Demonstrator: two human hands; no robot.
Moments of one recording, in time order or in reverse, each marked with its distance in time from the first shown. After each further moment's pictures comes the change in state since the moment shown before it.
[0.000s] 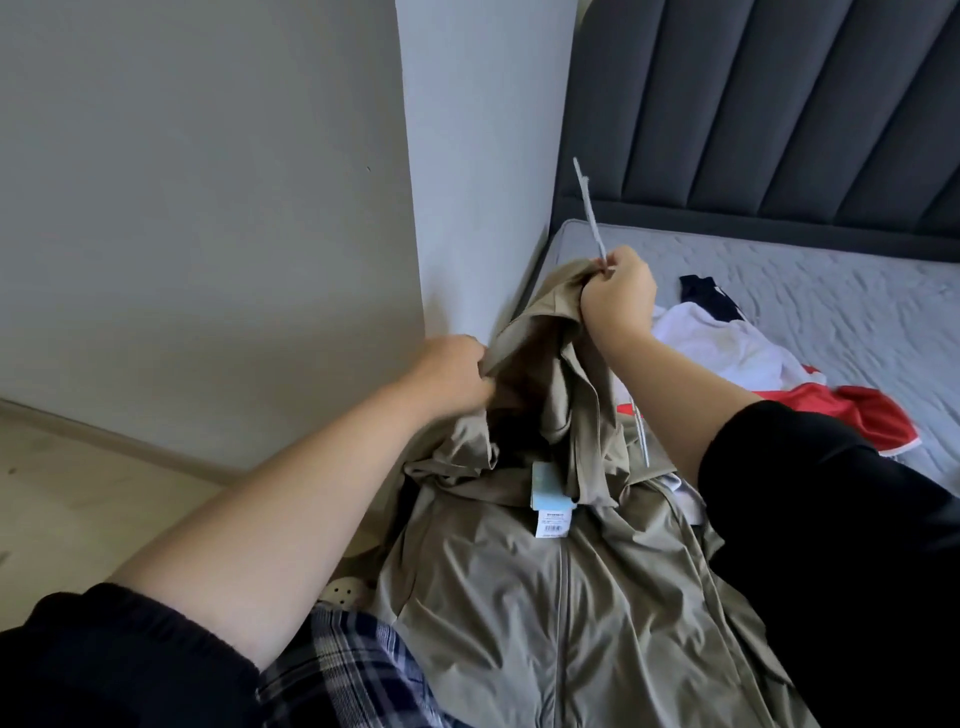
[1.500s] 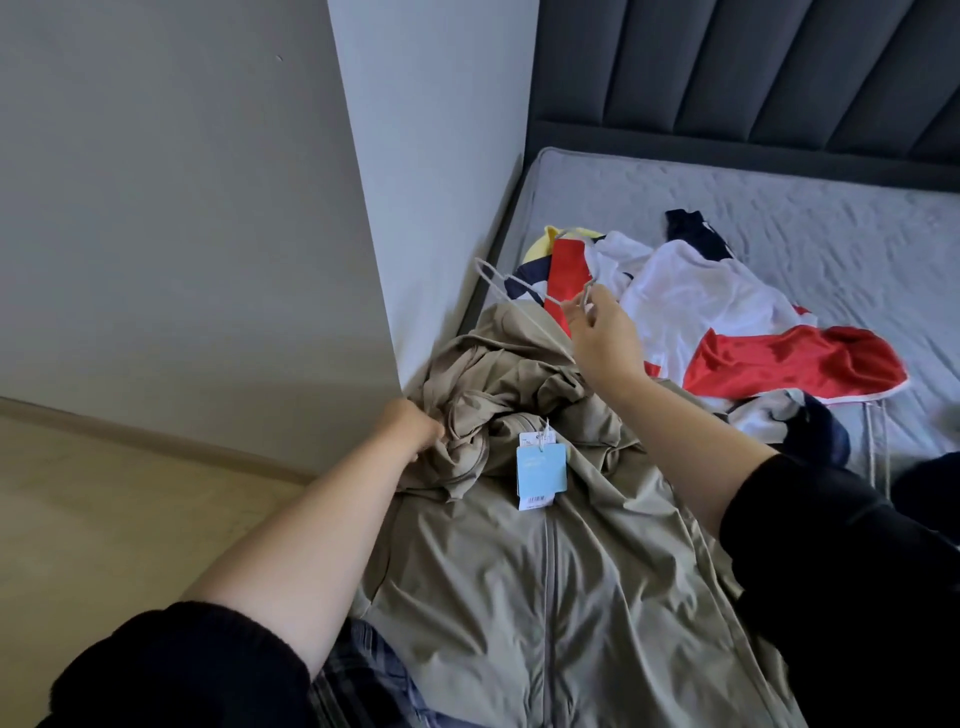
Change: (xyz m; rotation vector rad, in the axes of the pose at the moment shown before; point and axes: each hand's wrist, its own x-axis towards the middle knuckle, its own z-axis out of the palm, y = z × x) left_hand 0.016 -0.051 0.119 -0.327 -0.277 -0.733; right_hand -0.032 0.104 0.029 -0.089 -0.216 0.005
